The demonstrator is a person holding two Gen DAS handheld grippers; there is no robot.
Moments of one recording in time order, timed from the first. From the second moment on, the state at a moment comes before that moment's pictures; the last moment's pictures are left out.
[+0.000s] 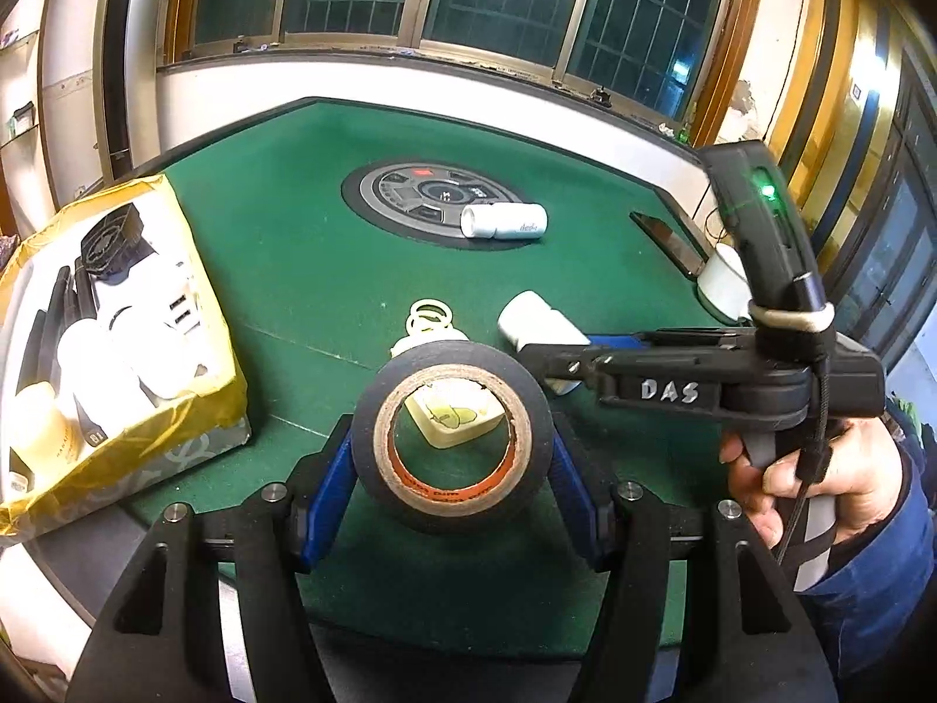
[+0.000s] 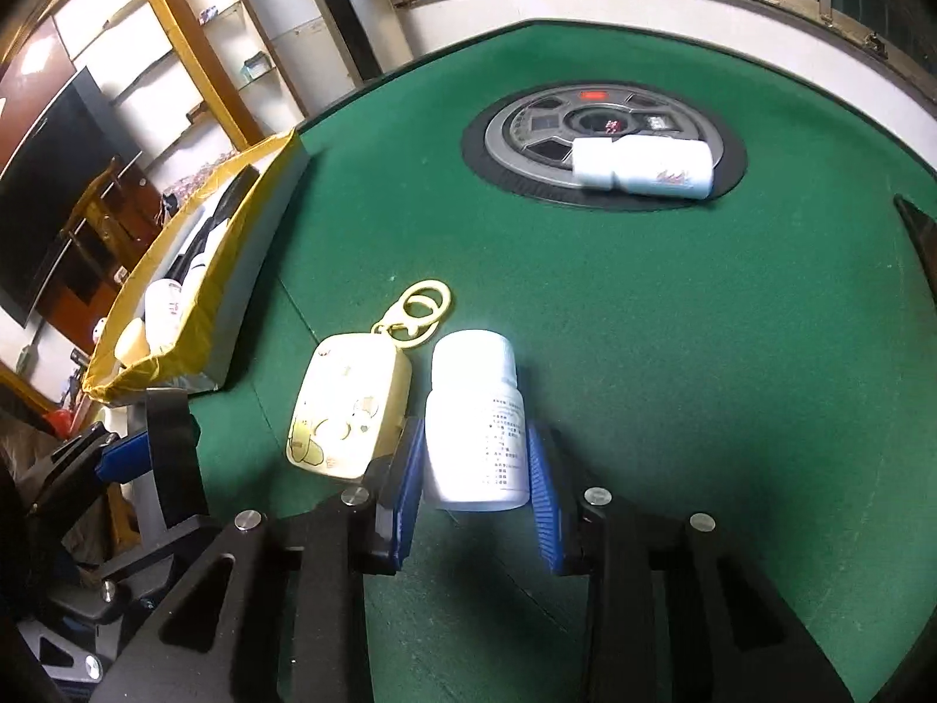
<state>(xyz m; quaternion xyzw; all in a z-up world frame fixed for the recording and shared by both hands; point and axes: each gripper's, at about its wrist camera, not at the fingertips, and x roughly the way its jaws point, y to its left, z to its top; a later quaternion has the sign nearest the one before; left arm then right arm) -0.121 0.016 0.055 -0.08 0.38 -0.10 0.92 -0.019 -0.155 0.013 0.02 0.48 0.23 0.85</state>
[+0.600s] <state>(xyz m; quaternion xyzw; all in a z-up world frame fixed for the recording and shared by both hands) -0.122 0.113 0.103 -0.13 0.32 -0.04 0.94 -0.024 -0.090 0.086 0.05 0.42 0.32 0.85</state>
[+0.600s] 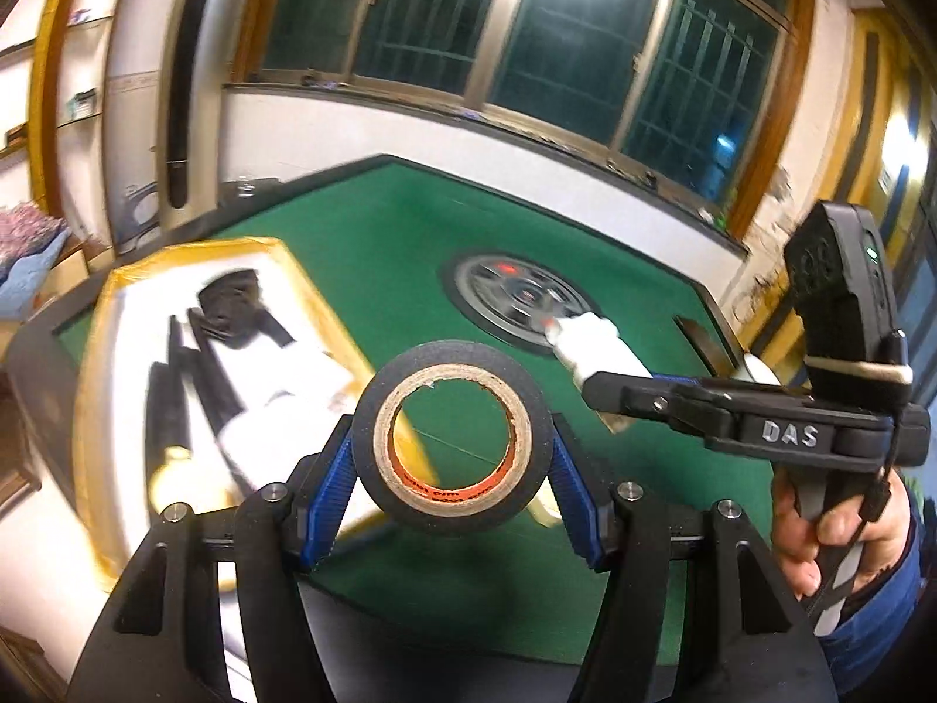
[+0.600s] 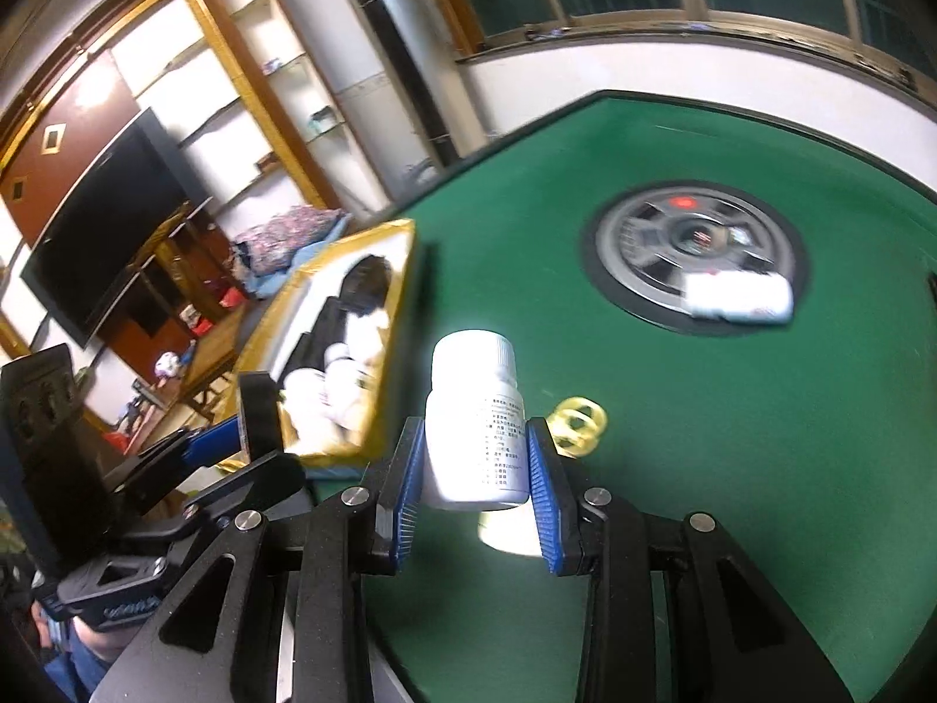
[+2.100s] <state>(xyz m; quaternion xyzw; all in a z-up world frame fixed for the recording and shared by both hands) -0.009 0.283 0.035 -0.20 0.45 0.08 0.86 0.123 0.182 0.028 0.00 0.52 0.38 0.76</state>
